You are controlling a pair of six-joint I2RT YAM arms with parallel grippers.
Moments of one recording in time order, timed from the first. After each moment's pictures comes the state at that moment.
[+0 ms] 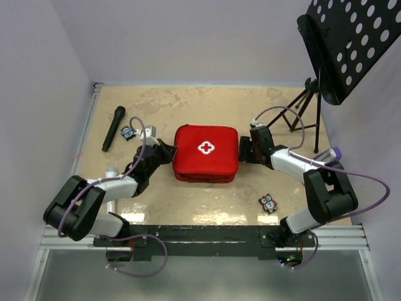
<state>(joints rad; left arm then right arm) -0.48 1.39 0.40 0.68 -0.02 -0.67 0.37 1.52 0.77 -0.13 0.02 0.47</state>
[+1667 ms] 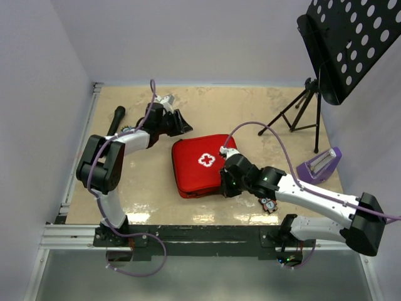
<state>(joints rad) -0.31 1.84 1.09 0.21 0.36 -0.58 0.97 1.11 0.79 -0.55 0.00 0.63</state>
